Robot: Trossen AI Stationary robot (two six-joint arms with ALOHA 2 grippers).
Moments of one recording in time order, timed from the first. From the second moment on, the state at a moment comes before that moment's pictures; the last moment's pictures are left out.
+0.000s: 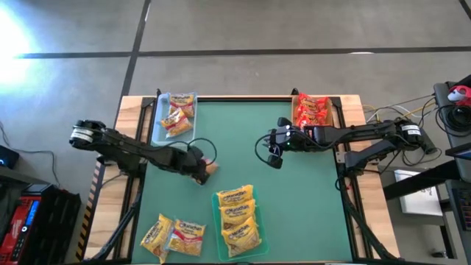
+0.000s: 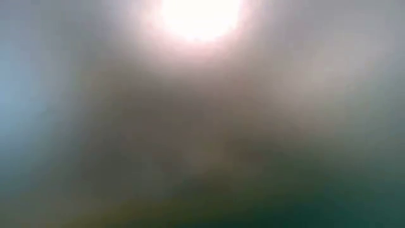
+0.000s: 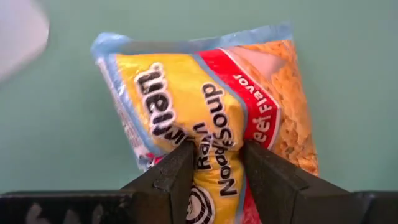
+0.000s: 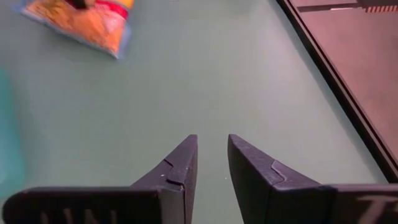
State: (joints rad) left arm -0.15 1.41 0.71 -0.55 -0.27 -1.03; right arm -0.06 1.33 0.93 -0.35 0.25 0.04
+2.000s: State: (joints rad) left arm -0.12 1.44 0.78 -0.74 -0.30 -0.98; right arm -0.06 1.33 0.85 -0.34 0.25 0.22
